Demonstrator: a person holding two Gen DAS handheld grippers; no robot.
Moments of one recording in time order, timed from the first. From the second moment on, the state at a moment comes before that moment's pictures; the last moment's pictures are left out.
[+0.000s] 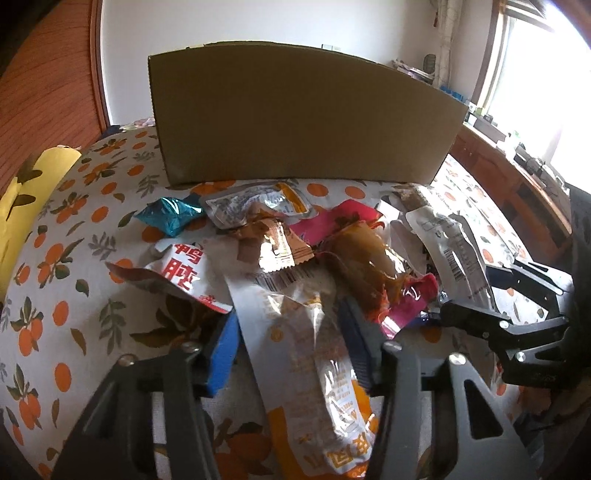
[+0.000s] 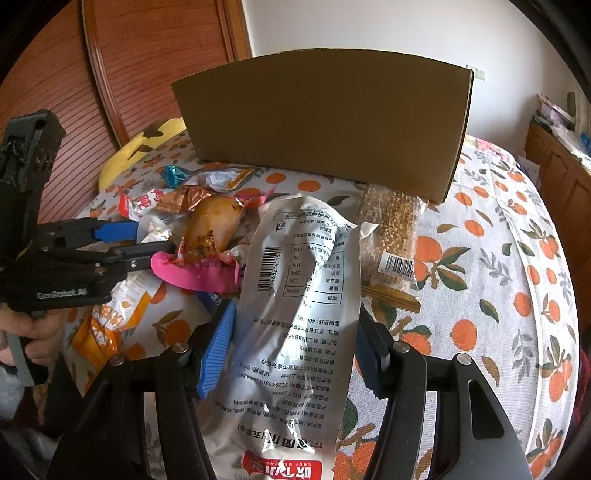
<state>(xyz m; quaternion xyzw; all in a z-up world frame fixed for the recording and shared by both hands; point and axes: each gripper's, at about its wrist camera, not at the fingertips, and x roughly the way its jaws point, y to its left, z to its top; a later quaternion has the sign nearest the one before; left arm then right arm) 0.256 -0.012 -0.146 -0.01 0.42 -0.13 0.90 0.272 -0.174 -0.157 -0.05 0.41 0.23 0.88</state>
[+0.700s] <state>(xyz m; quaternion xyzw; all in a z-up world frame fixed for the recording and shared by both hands) 0.206 0.000 -0.106 0.00 0.35 -0.15 0.93 0.265 -0.180 -0.151 -0.05 0.39 0.23 0.89</state>
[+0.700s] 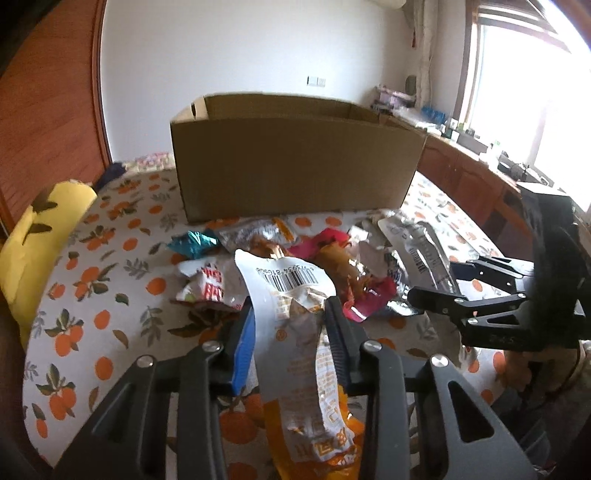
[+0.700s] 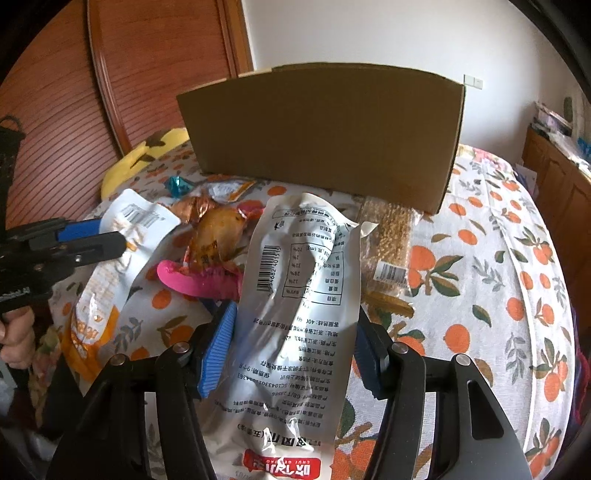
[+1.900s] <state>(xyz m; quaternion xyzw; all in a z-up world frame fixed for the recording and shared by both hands) 0.222 0.040 -0.150 -0.09 0.44 -0.15 0.88 0.264 -0.184 -0.149 -0.04 0.38 0.23 0.89</state>
